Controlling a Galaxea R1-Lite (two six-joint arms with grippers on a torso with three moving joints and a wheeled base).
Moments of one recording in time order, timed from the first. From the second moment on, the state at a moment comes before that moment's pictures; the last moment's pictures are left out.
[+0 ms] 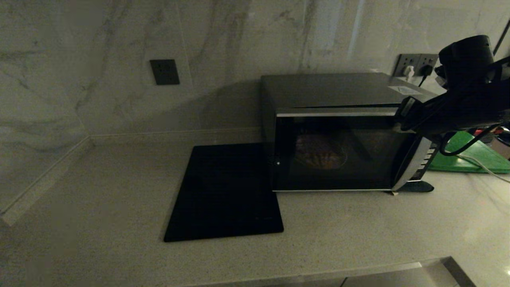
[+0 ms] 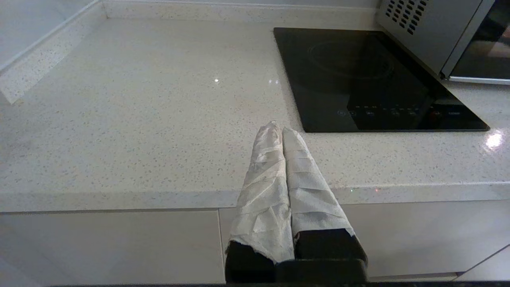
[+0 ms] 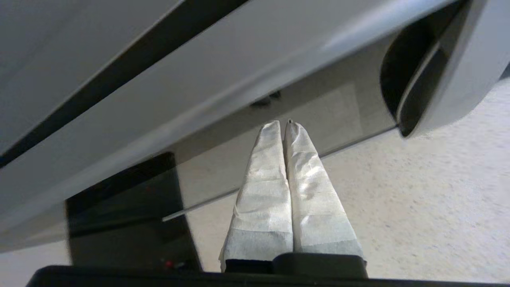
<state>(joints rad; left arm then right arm) 0.00 0.00 0.00 -0.01 0.03 -0.07 0.12 1.81 -1.64 0.41 -0.13 0.64</state>
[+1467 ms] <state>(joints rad) 0.00 0.00 0.00 -0.01 0.03 -0.07 0.10 1.79 -1.59 0.27 -0.06 0.65</state>
